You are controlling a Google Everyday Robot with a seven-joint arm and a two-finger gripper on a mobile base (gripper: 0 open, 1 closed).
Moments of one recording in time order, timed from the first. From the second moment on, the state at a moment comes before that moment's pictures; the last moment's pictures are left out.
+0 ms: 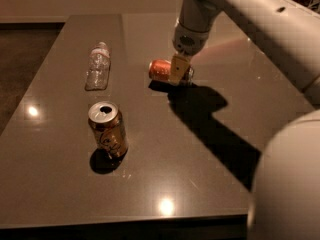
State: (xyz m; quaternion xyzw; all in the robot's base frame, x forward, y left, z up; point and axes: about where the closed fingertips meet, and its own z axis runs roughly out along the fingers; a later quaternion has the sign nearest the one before) arm 0.638 -0.074 0.874 -0.56 0.82 0.04 0.11
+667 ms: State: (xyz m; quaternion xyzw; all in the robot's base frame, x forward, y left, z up) arm 0.672 -0.031 0.886 -0.60 0.79 0.04 0.12
